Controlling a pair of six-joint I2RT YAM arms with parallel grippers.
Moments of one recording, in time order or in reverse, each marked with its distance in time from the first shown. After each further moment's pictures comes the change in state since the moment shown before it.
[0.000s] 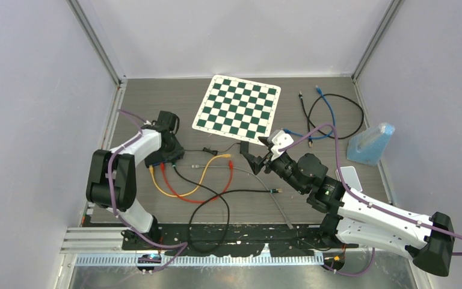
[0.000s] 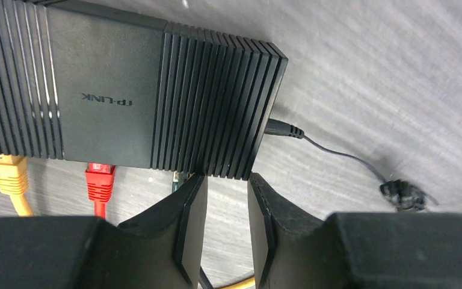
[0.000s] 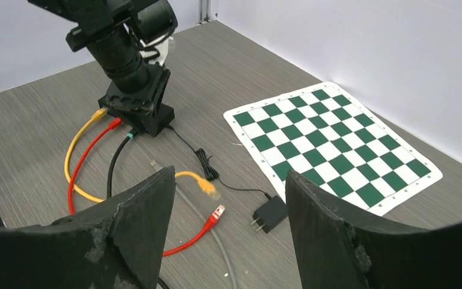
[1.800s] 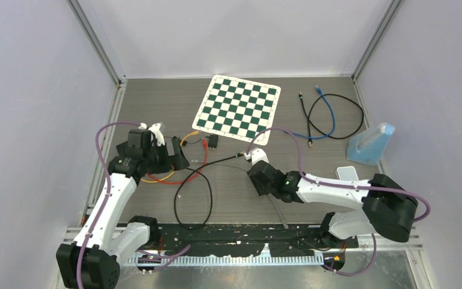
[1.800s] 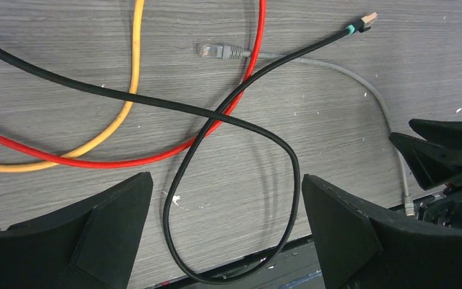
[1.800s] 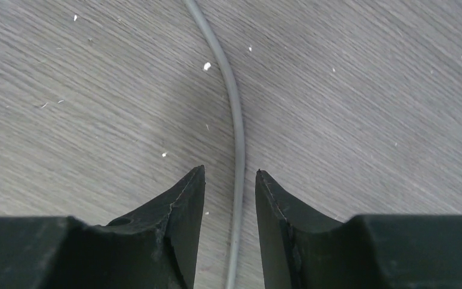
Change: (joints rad) left arm 0.068 -0.672 -0.171 -0.140 0.392 0.416; right arm 0.000 0.460 -0.002 -0.491 0.124 0.437
